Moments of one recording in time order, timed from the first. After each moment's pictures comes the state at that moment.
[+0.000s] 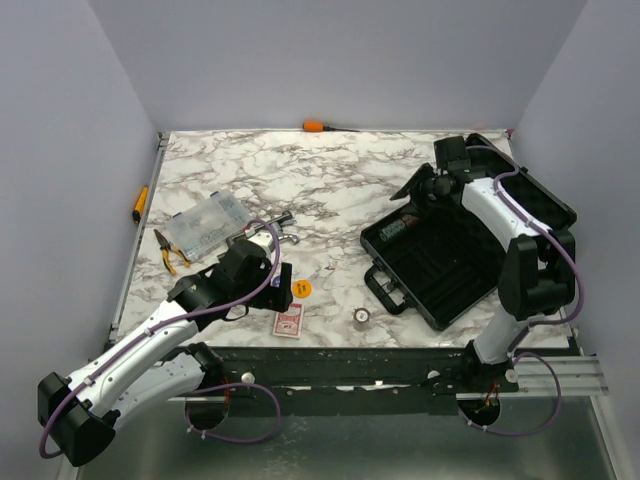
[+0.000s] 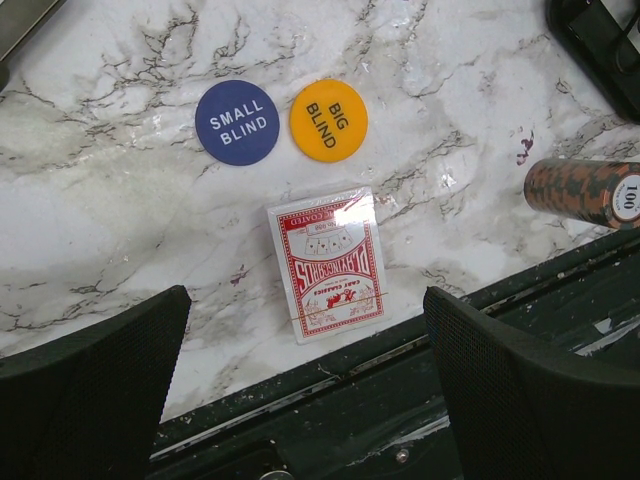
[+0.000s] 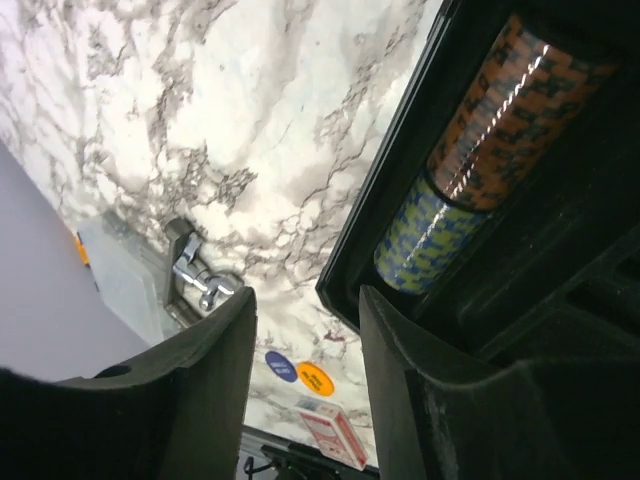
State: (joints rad) left arm -0.71 0.82 0.69 -0.72 -0.05 -0.44; right arm 0.18 1.75 1.36 -0.60 -0.24 0.95
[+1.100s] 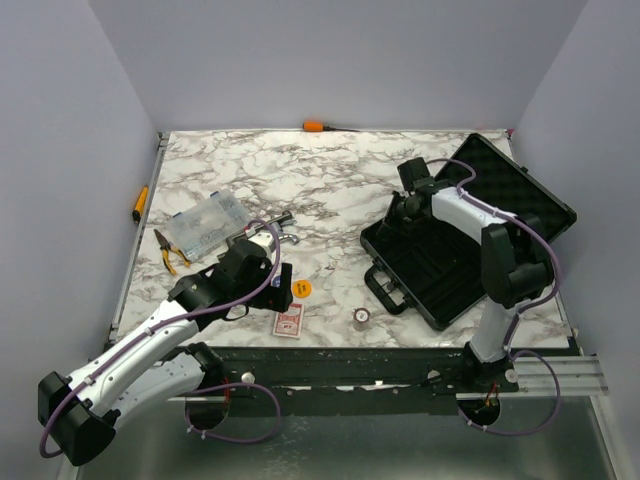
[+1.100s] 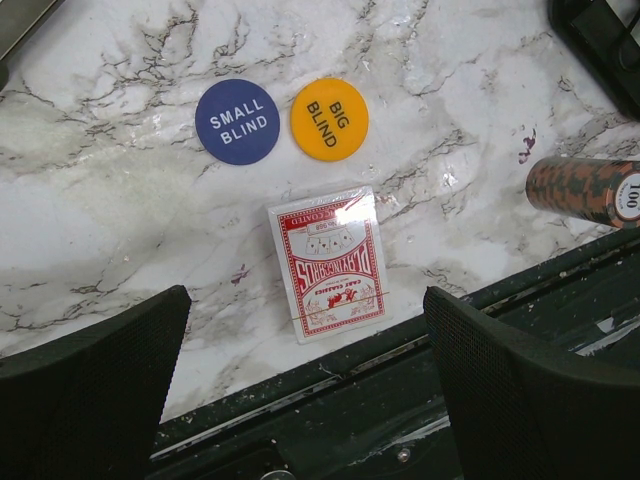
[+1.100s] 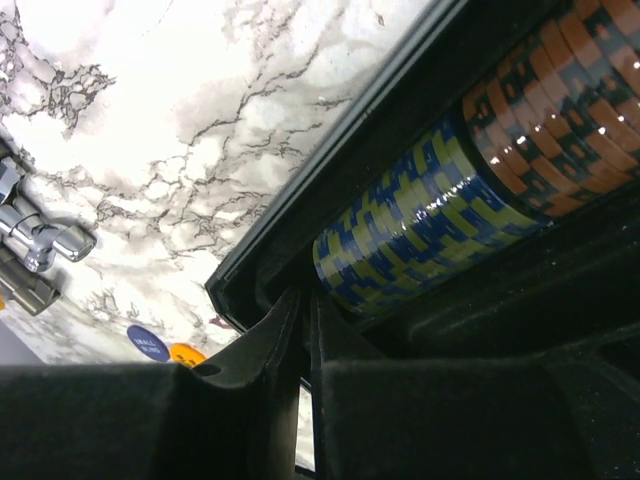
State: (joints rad) left arm -0.71 0.82 0.69 -0.72 -0.05 -0.44; right arm 0.32 1.84 1.27 -0.56 -0.22 0.75
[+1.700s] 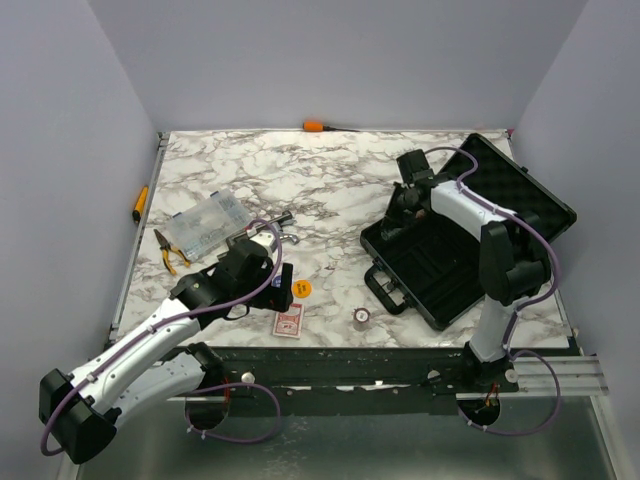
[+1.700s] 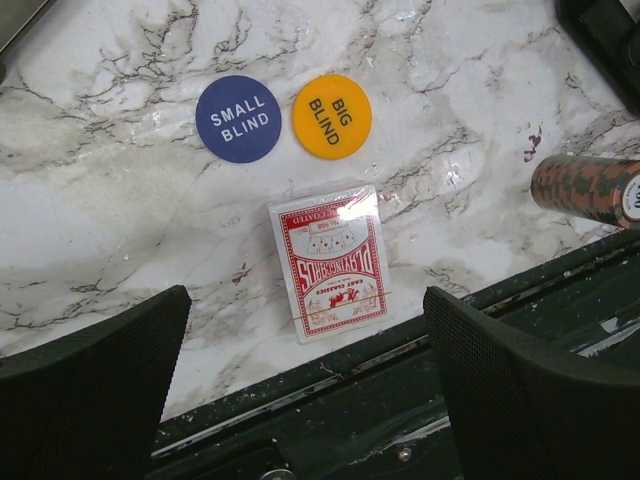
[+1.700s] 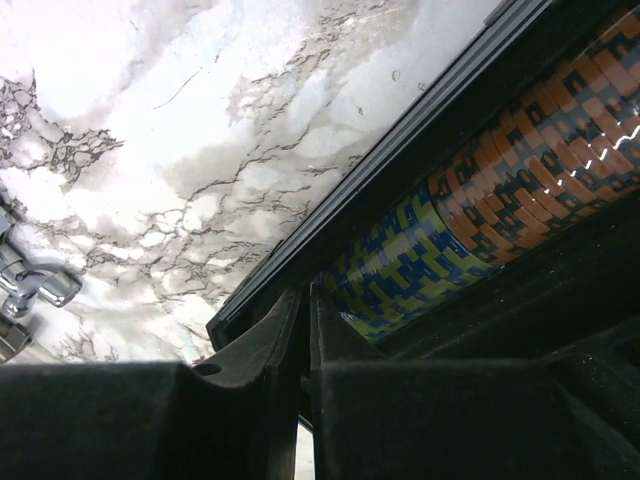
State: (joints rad) left arm -0.71 0.84 0.69 -0.72 -0.05 -0.44; right arm 0.33 1.87 1.36 -0.58 -0.09 0.70
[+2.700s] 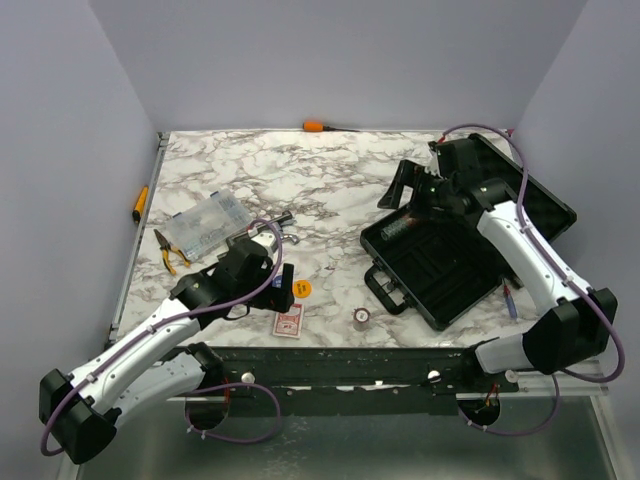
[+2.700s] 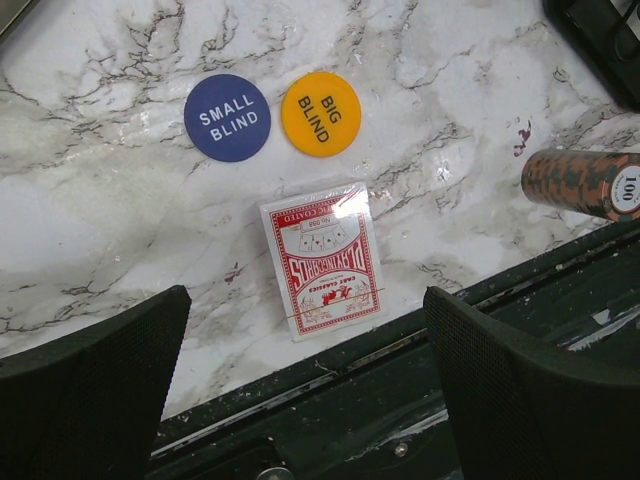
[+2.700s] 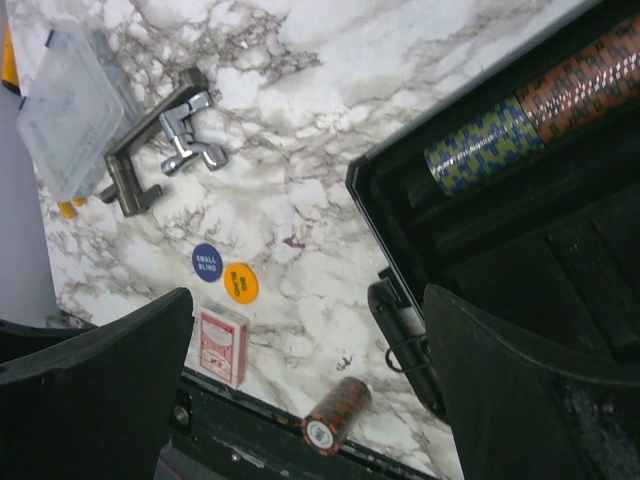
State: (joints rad) left arm -0.71 0.84 0.69 -0.72 -0.03 -0.43; right arm 0.33 1.43 1.34 -0.68 -0.22 0.55
